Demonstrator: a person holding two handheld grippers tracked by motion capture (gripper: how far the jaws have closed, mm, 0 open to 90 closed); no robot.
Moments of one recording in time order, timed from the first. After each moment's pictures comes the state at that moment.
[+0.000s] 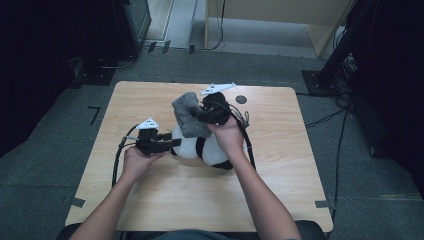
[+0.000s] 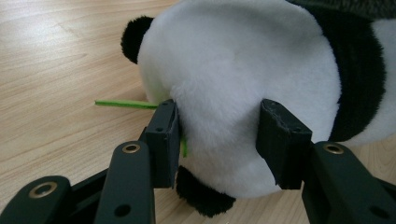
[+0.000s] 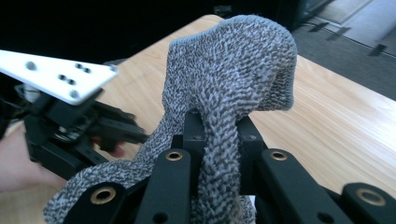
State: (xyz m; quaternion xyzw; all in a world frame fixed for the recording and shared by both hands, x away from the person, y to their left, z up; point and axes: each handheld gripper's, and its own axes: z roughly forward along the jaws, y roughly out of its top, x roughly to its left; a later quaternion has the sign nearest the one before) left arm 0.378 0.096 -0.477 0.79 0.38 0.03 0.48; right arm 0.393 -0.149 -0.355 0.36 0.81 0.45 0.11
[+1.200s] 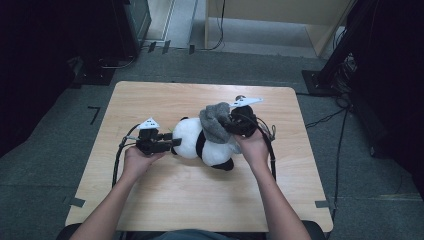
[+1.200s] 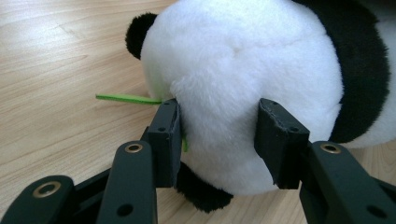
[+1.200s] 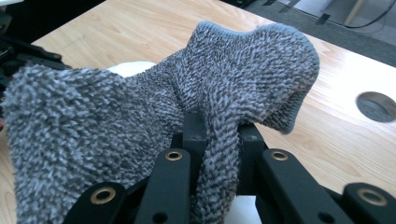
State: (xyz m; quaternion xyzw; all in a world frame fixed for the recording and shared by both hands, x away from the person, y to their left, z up) left arm 0.379 0.095 -0.478 0.79 0.37 0.03 0.48; right arm 0.373 -0.228 -0.386 0.43 0.80 0.40 0.15
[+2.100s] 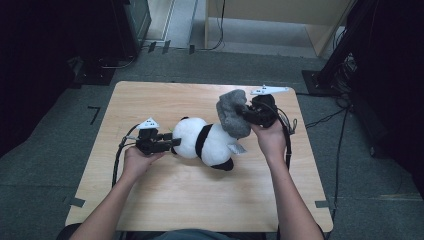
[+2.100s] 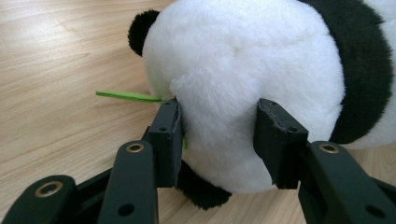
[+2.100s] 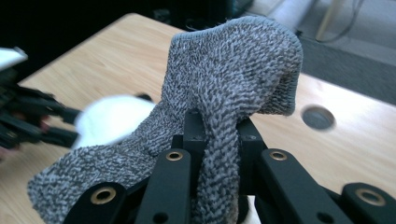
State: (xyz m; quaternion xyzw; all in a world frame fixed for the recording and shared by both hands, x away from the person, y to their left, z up) left arm 0.379 0.096 -0.479 0.79 0.38 0.03 0.48; right arm 0.374 -0.264 -0.343 0.45 0.76 0.43 0.17
